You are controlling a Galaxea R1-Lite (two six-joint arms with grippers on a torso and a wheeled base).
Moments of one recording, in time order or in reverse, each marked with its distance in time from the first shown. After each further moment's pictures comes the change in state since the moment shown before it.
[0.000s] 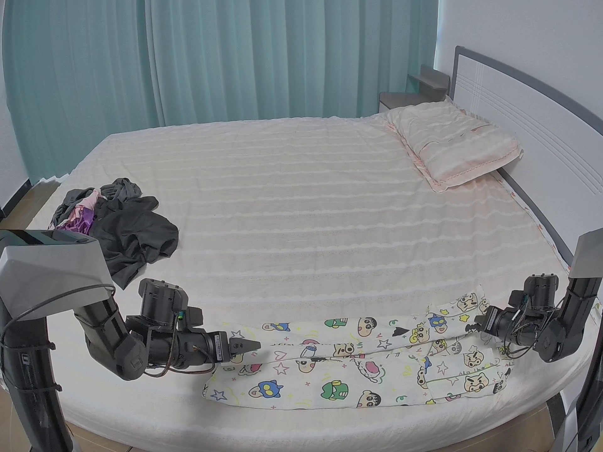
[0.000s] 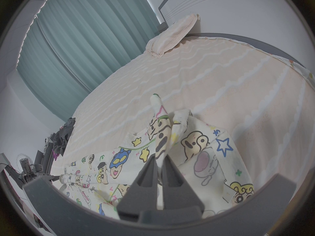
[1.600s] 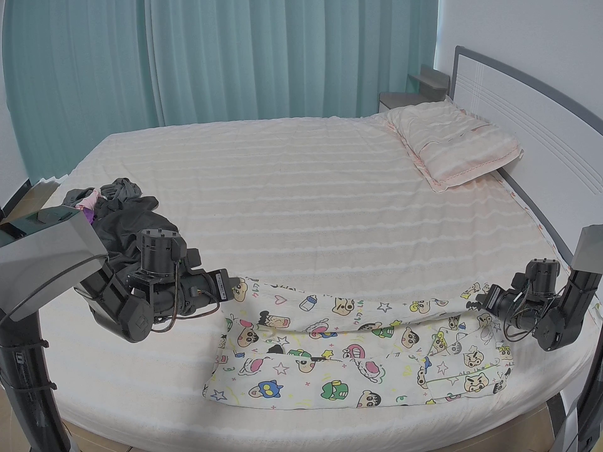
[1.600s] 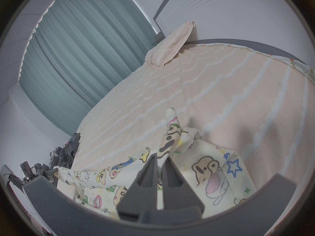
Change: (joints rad) left arm 0.024 -0.028 -0.259 0.001 0.129 -0.003; right arm -0.002 -0.019 -0.095 -0.001 -0.006 0.109
